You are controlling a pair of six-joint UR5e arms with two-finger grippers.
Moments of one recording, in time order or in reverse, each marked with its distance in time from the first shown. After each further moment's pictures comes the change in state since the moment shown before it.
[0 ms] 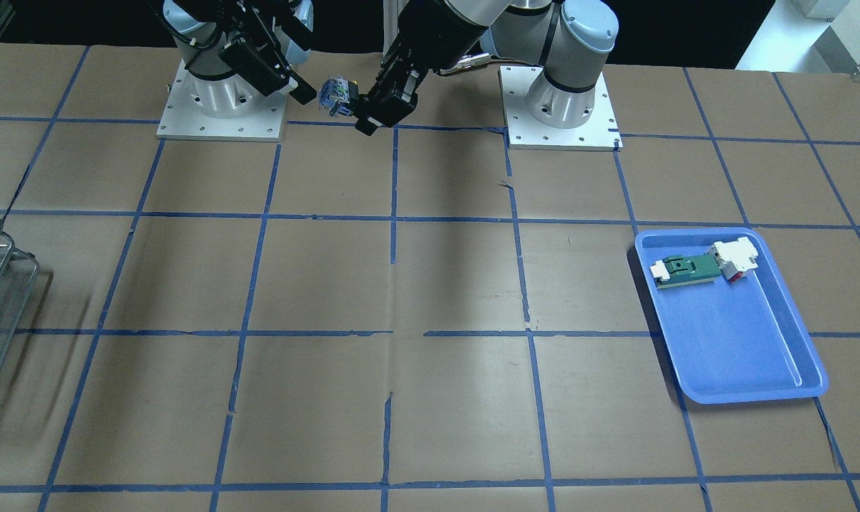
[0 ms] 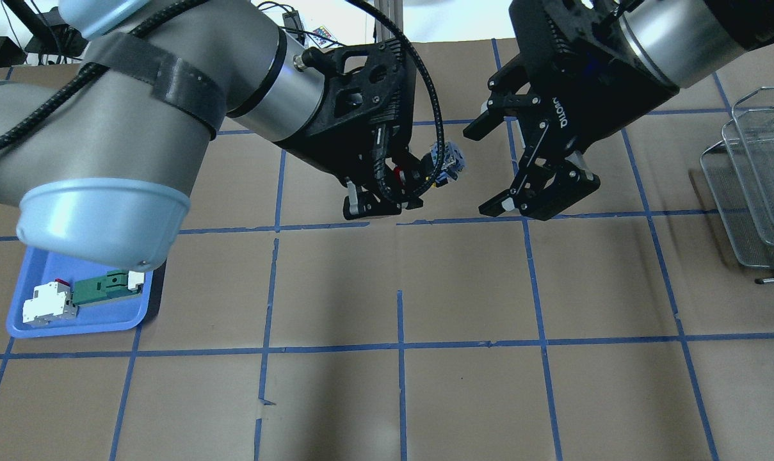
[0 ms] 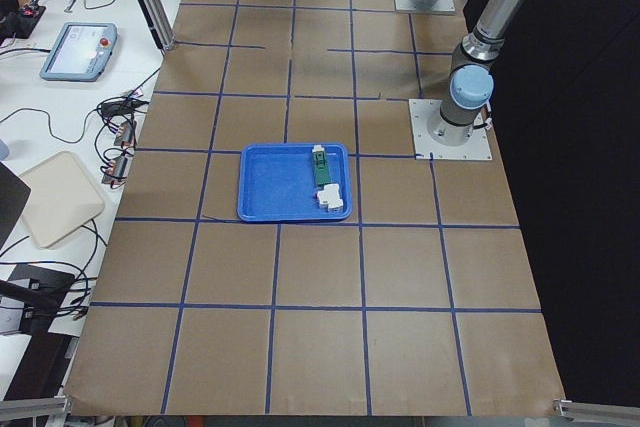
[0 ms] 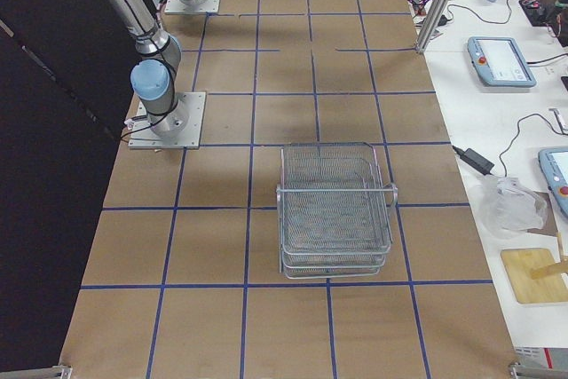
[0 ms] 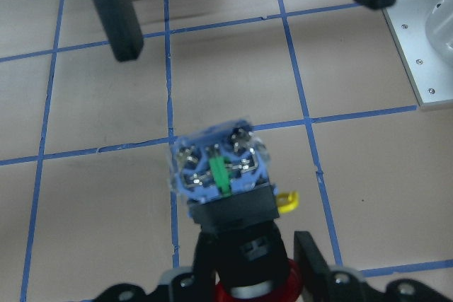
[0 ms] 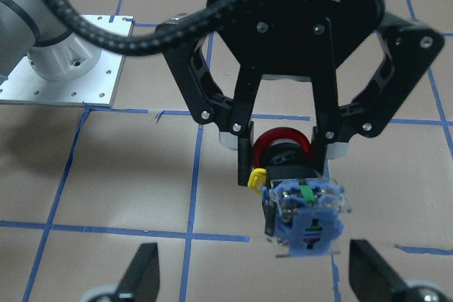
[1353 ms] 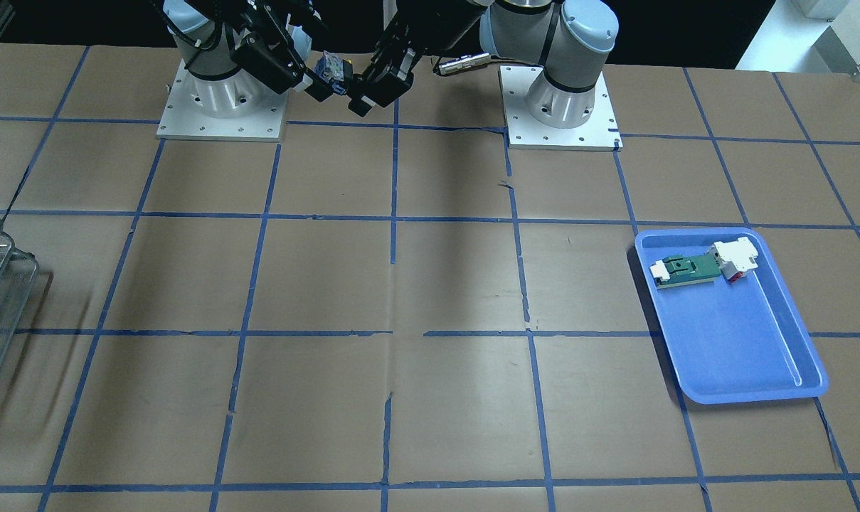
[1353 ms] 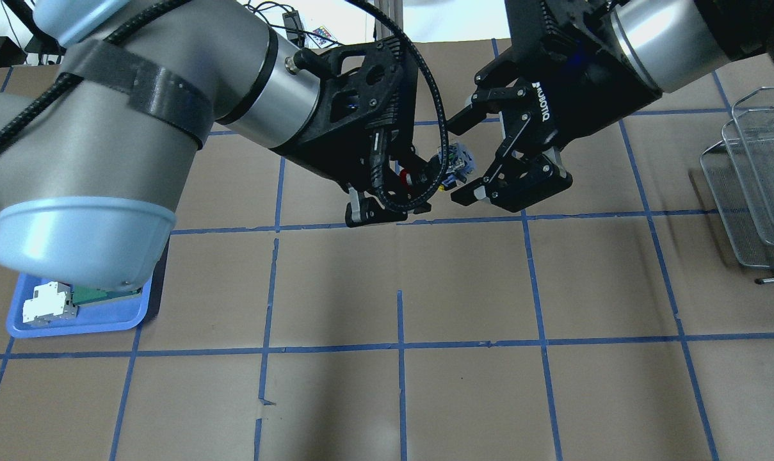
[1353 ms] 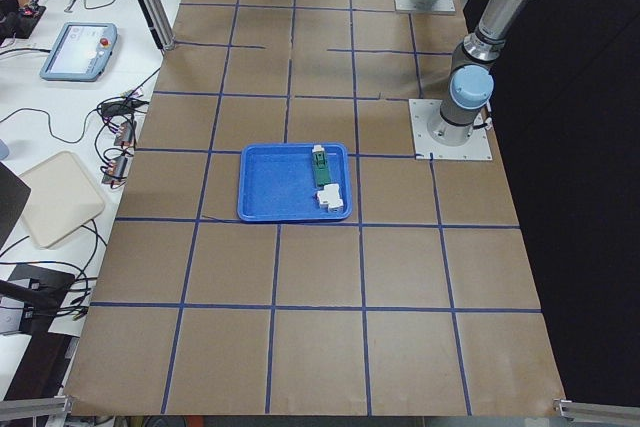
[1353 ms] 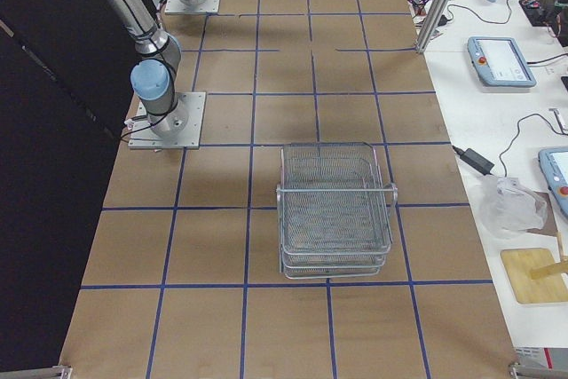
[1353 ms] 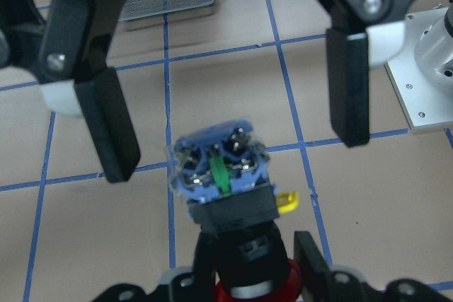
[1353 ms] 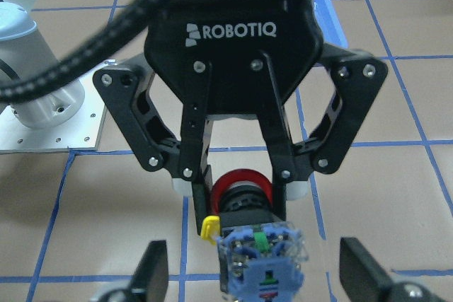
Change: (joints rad) left arm -0.003 0.033 -0.012 -0.002 -0.041 -0.001; right arm 0.001 -0.011 0.029 -0.067 0.082 0.088
